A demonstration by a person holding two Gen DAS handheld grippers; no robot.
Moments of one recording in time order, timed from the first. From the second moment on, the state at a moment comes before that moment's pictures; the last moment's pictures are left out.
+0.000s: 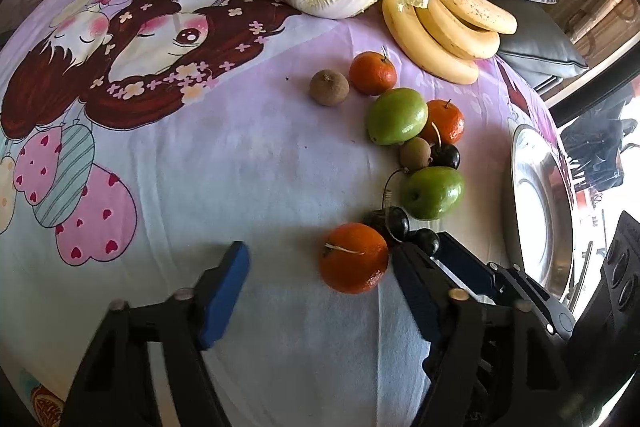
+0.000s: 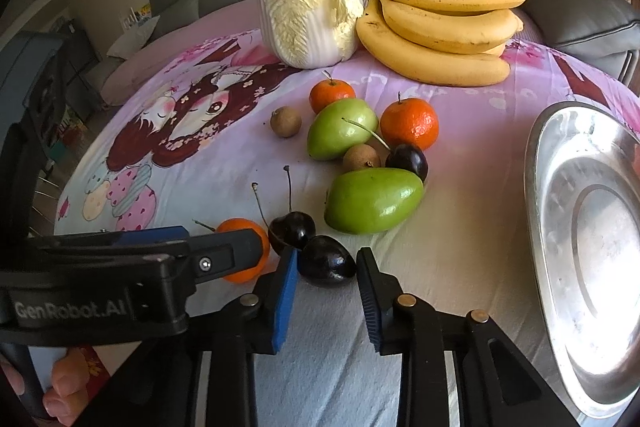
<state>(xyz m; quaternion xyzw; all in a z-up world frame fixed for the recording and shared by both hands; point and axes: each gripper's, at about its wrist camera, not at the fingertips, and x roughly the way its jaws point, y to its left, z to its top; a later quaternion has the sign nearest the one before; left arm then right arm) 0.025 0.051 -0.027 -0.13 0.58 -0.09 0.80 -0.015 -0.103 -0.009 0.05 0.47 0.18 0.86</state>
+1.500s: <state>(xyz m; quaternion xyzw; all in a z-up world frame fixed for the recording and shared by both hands) 0.020 0.041 -0.020 -0.12 0.56 -0.10 0.81 -0.026 -0.136 0.008 0.11 0.46 0.16 0.87</state>
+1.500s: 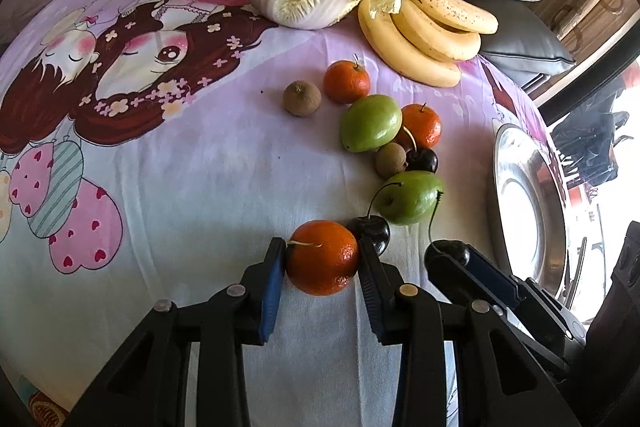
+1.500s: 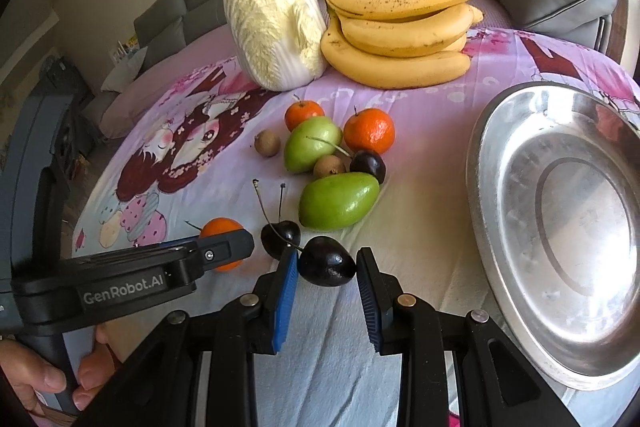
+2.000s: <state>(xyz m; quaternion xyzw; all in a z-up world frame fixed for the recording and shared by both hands) 0.020 0.024 0.012 -0.10 0.53 -0.10 0.84 -0.024 -0.163 0.037 0.13 0.42 0.13 0.89</state>
